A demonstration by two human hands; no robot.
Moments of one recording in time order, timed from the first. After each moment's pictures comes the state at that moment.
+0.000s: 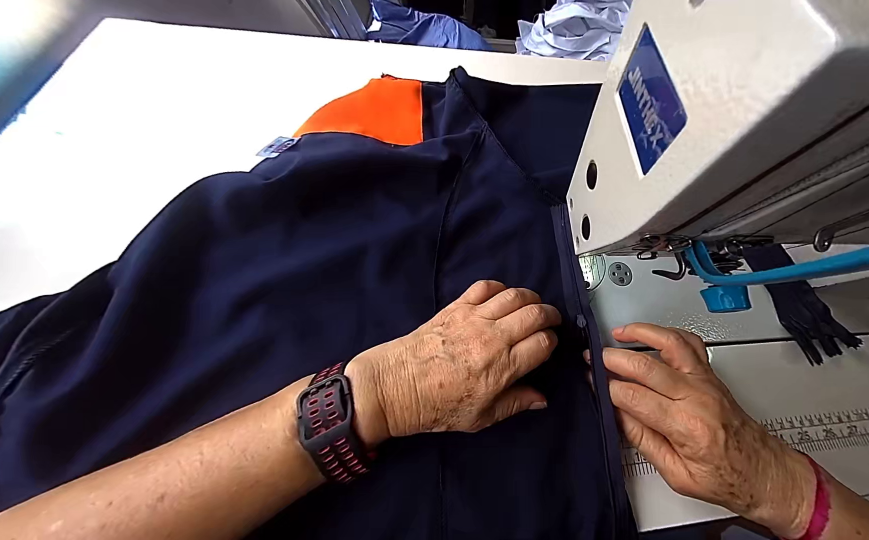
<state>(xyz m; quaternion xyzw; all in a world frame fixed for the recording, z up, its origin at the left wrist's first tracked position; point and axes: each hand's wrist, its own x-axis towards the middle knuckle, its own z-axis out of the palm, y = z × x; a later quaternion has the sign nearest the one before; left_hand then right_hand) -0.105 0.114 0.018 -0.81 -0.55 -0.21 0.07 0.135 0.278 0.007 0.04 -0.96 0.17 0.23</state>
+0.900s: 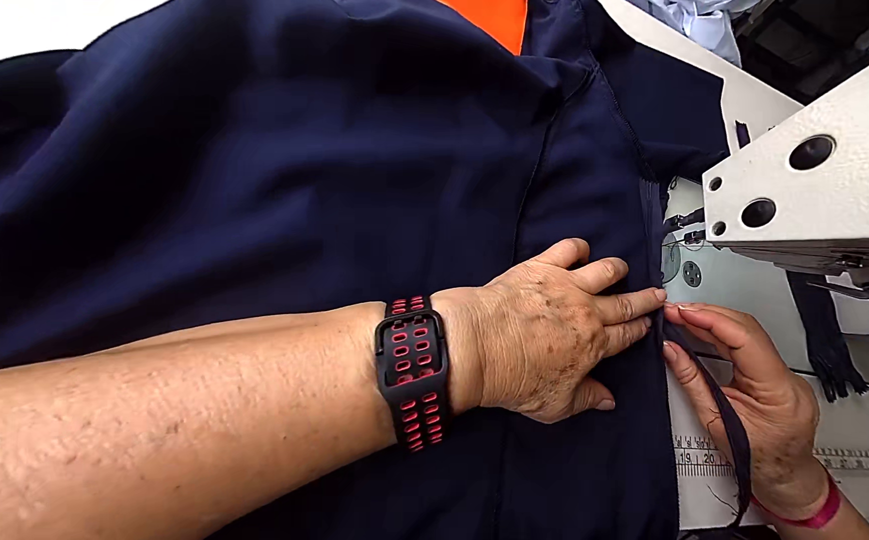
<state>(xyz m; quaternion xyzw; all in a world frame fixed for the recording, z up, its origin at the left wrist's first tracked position) -0.098 0.111 0.014 -0.79 -0.58 -0.18 0.00 0.114 0.275 0.012 -0.11 -0.93 0.23 0.26</state>
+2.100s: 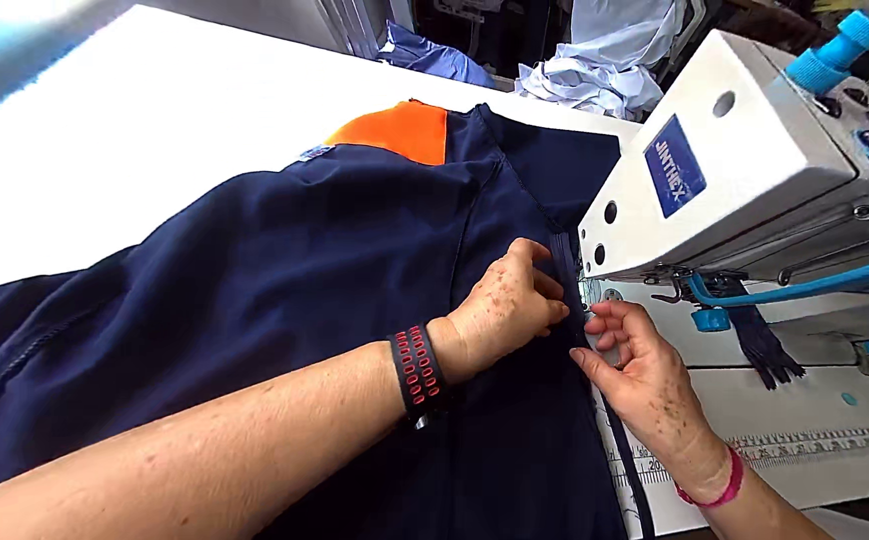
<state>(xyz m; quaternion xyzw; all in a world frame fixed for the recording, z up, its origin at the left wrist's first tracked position) -0.093 0.159 0.076 -0.30 -0.70 -0.47 -0.44 0.080 0.249 0.027 -0.26 -0.88 0.31 0.25</state>
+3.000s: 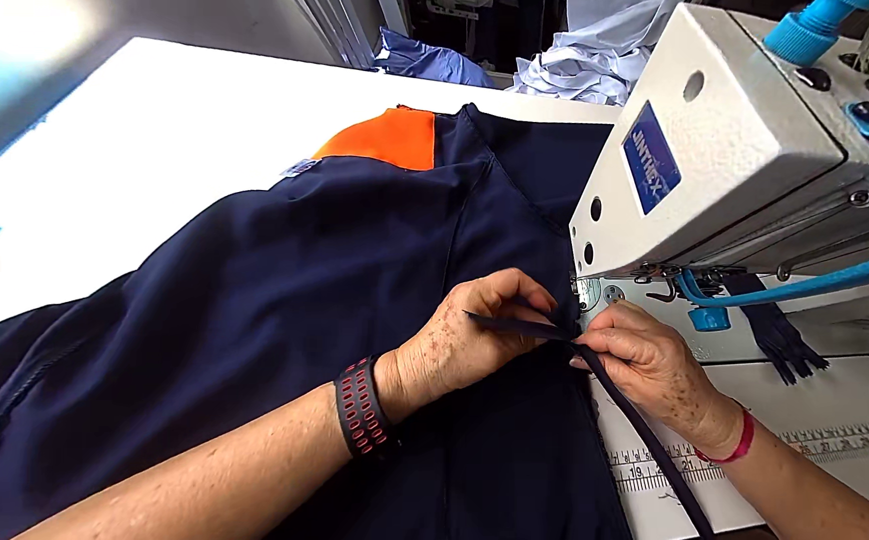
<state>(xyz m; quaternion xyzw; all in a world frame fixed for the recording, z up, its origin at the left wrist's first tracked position) -0.106 0.126 0.033 -0.48 -0.57 -0.58 -0.33 0.081 0.291 0.015 -0.02 -0.91 0.32 0.28</state>
